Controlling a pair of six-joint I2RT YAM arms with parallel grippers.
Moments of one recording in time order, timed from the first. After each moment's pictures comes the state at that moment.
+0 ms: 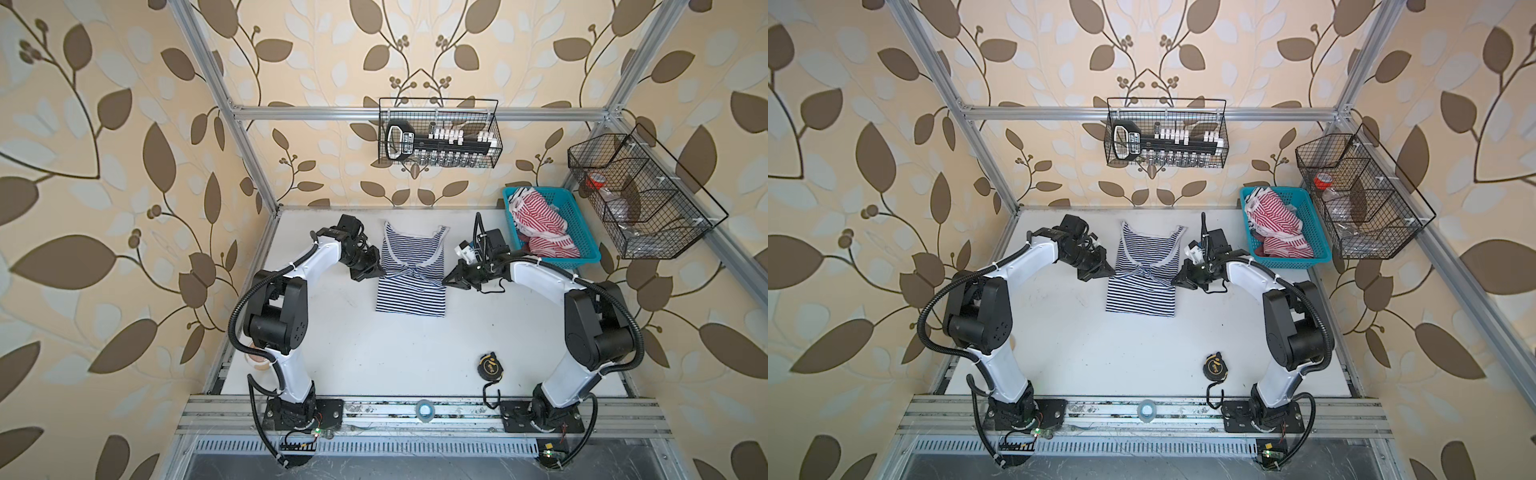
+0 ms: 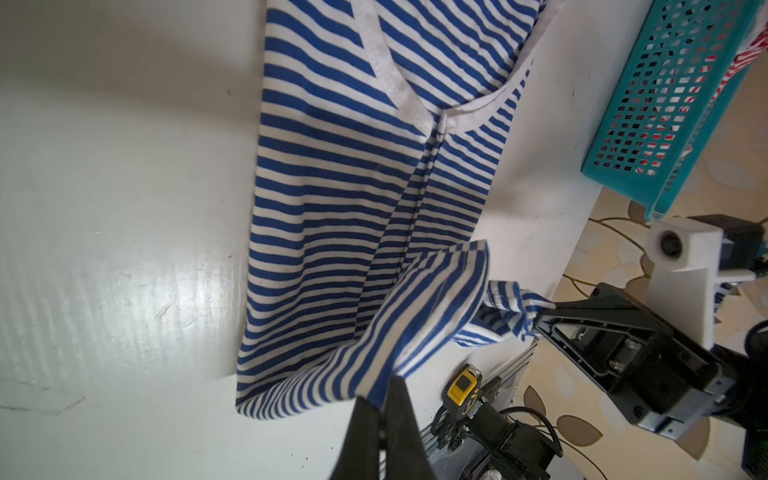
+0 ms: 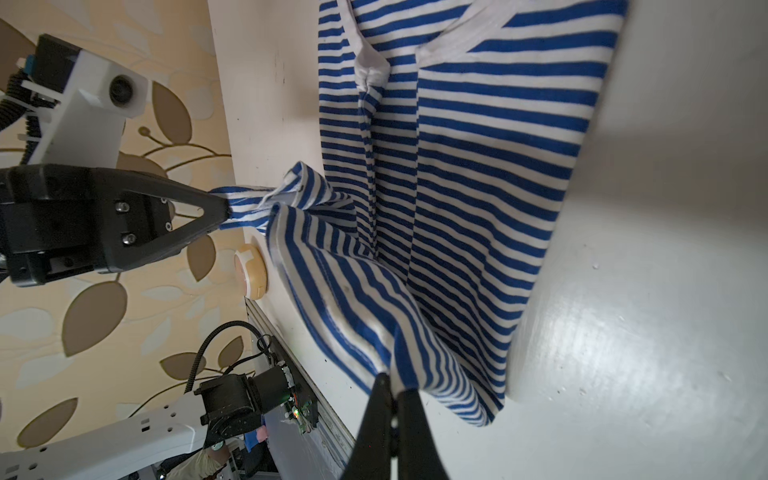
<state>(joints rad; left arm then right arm) -0.22 1.82 1.39 -0.78 0.62 -0.60 0.26 1.74 1.14 -0.47 -0.69 0.51</state>
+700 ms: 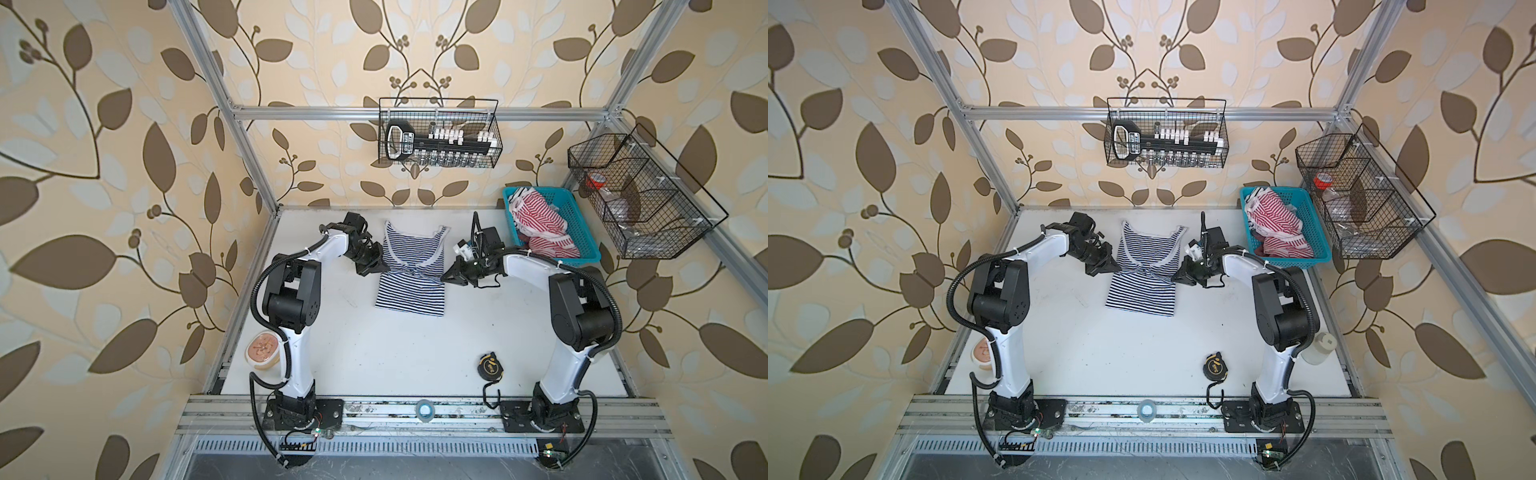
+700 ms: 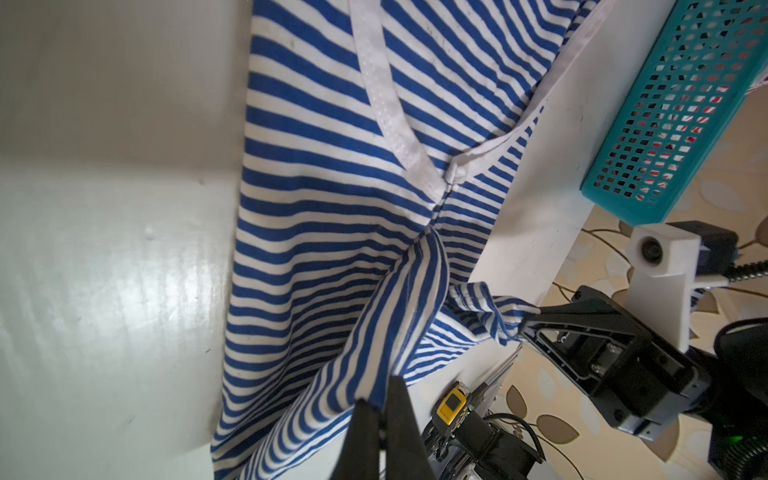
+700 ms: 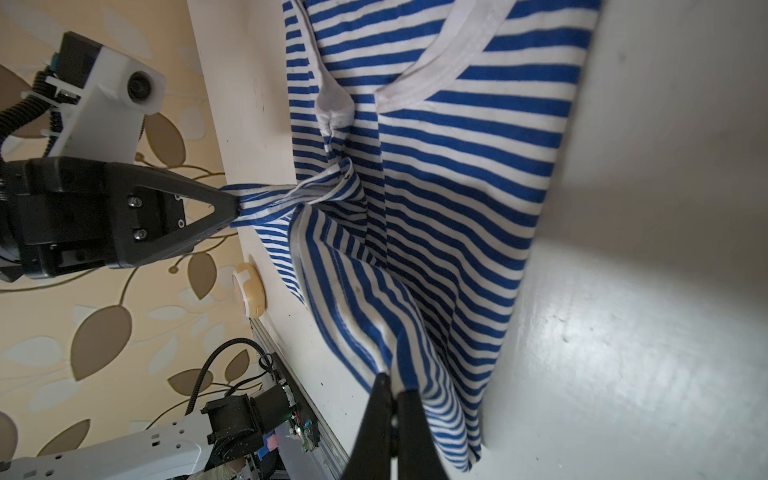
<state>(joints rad) -0.21 2.02 1.54 -0.77 0.68 -0.60 0.23 1.88 1.21 -0.44 -0.72 0.51</state>
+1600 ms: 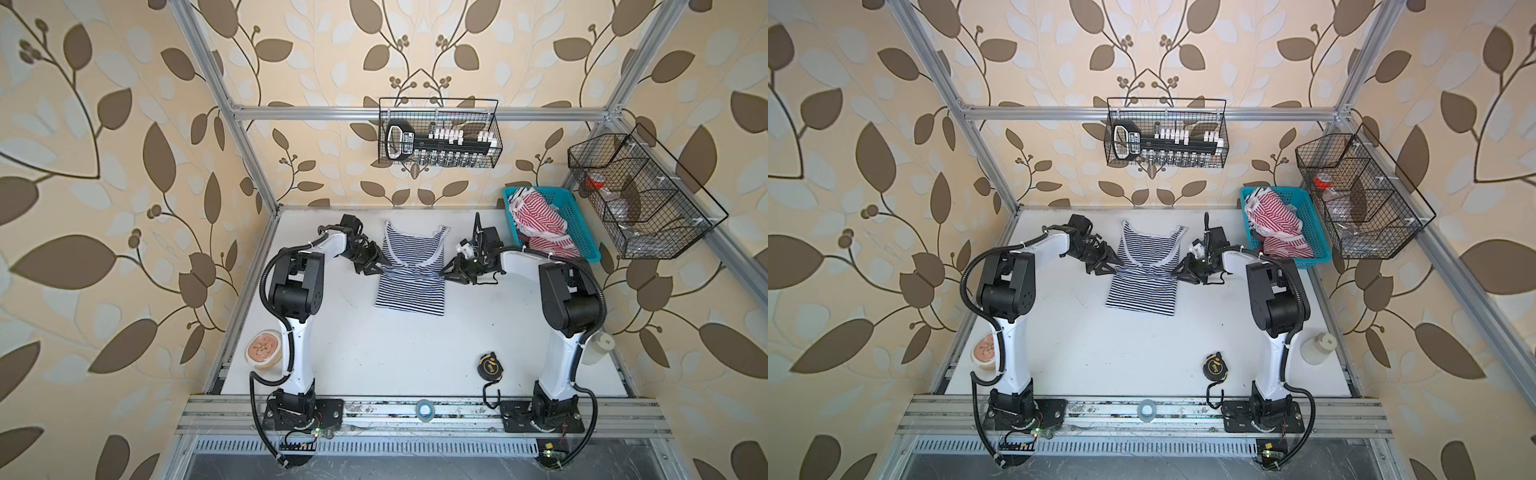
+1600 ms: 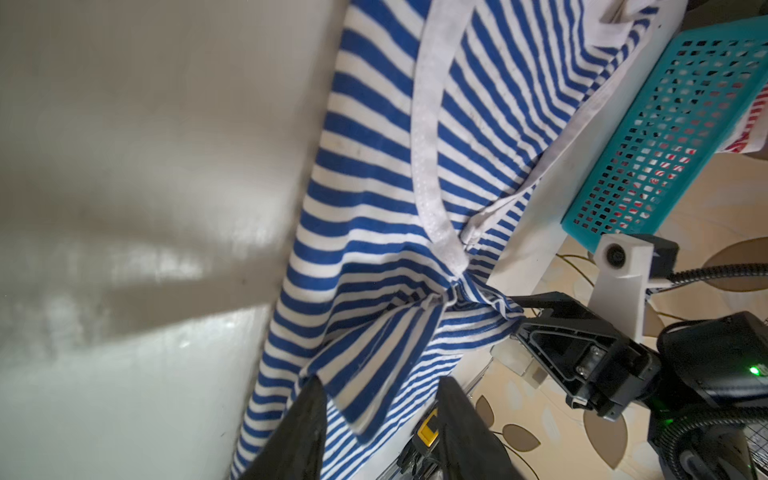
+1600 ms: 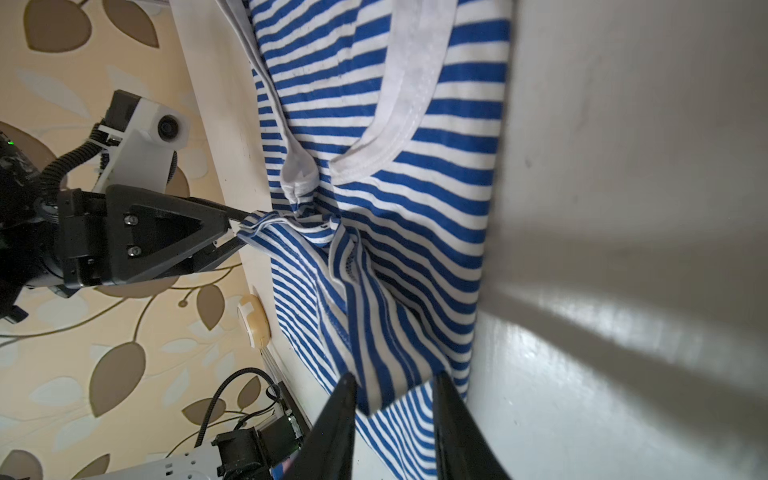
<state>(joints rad) -0.17 2.14 1.58 -0.69 0.75 -0.66 0.19 2.00 1.26 -0.36 -0.73 0.56</state>
